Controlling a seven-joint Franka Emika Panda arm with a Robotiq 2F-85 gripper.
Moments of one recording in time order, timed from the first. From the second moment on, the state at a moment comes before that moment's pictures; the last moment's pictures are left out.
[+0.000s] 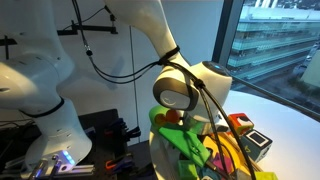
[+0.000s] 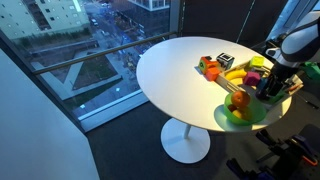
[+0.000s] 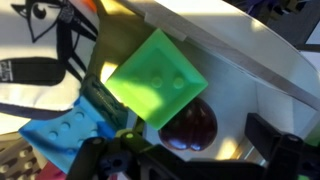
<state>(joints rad) -0.32 0.19 -0.17 -2.49 0.13 2.56 -1.02</state>
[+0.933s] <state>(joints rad) -0.31 0.21 -0.17 -2.49 0.13 2.59 -1.01</state>
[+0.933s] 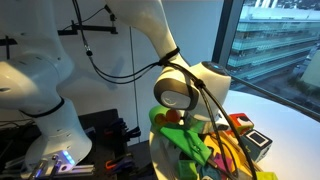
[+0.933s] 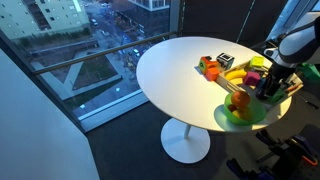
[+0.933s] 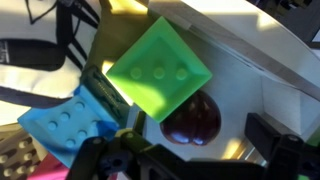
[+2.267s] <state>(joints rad) -0.31 0.23 -0.15 -2.48 0.13 2.64 -0.96</state>
